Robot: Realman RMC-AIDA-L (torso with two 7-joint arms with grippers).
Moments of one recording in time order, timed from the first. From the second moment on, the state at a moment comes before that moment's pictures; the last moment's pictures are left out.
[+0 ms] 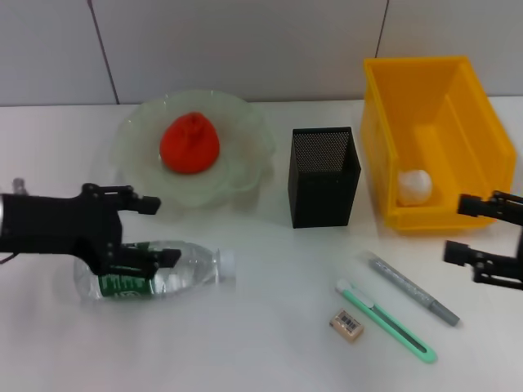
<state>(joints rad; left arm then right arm) -0.46 -2.06 0.81 1.10 2.12 1.67 -1.54 0.25 2.08 -0.69 -0.98 -1.78 -1.77 1.38</state>
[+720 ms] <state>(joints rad) -0.59 -2.07 1.44 1.39 2.39 1.51 -2.02 0.24 2.08 -0.63 -0.86 -1.92 -1.91 1.22</state>
